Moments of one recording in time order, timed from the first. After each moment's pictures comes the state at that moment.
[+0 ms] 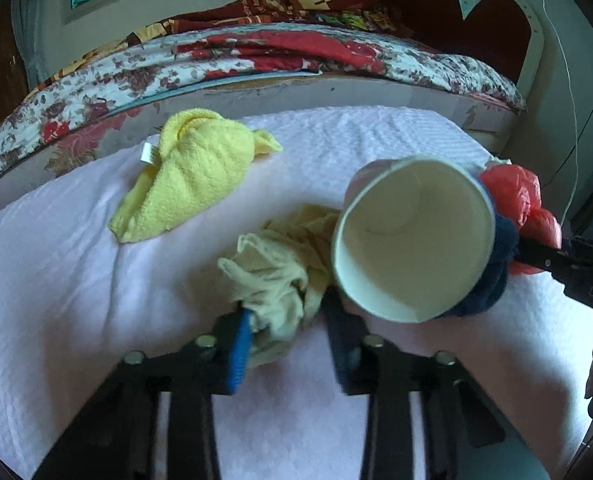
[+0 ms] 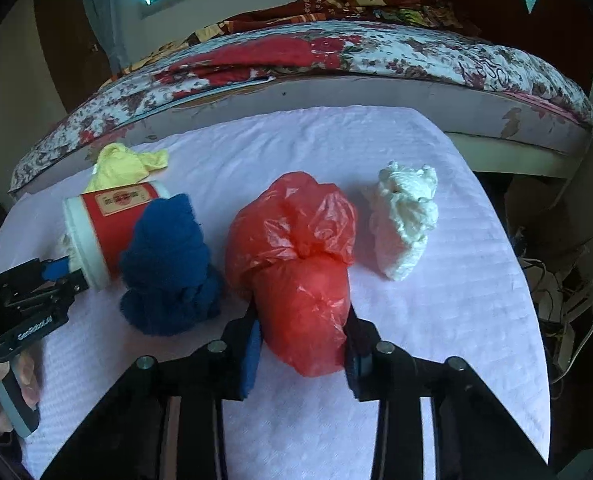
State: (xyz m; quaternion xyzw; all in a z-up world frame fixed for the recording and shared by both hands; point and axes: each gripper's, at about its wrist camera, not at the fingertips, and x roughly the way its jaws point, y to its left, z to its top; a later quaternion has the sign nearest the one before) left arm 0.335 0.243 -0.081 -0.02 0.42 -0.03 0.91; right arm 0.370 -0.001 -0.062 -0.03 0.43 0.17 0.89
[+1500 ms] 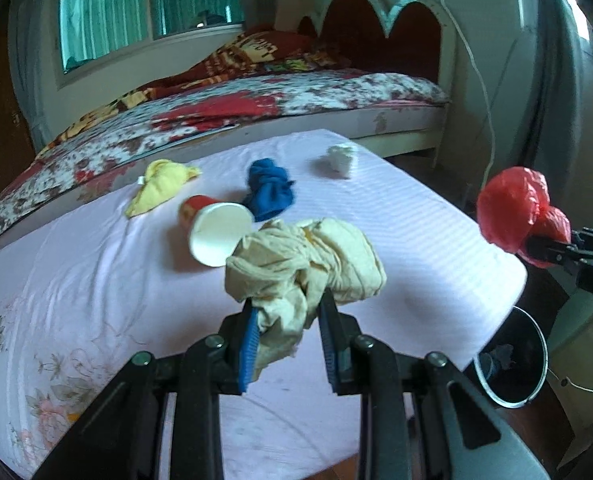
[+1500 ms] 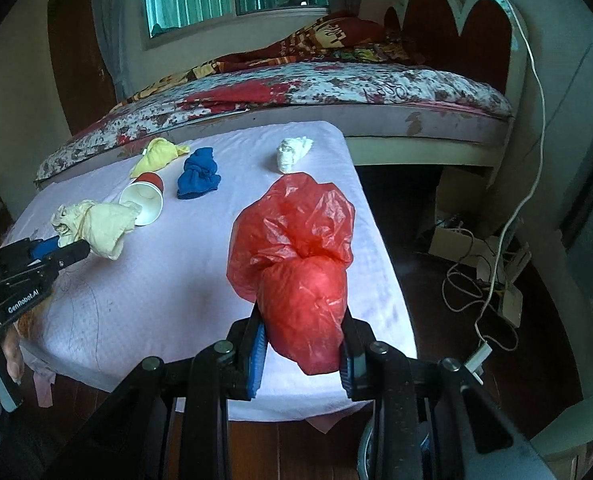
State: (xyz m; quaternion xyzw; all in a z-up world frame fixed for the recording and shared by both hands) left arm 0.147 0.130 -0.020 0.04 0.34 -0.06 0.94; right arm 0.128 -0.151 -0.010 -0.02 0.37 0.13 0.92
